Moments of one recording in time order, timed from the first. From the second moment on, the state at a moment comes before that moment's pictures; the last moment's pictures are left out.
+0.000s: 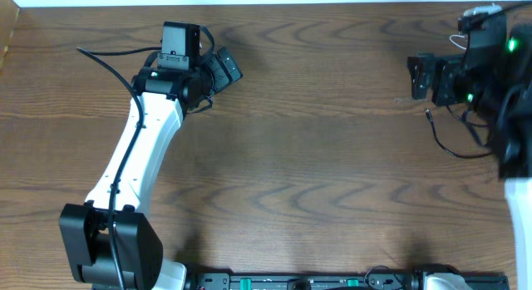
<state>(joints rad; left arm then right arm) -0.15 1.66 1.40 -0.69 0.15 -0.67 0.01 1.22 1.45 -0.79 -0.16 -0.02</state>
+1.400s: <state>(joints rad) -0.15 1.66 1.40 -0.69 0.15 -0.67 0.03 0.03 0.01 -0.06 -0.14 -0.11</state>
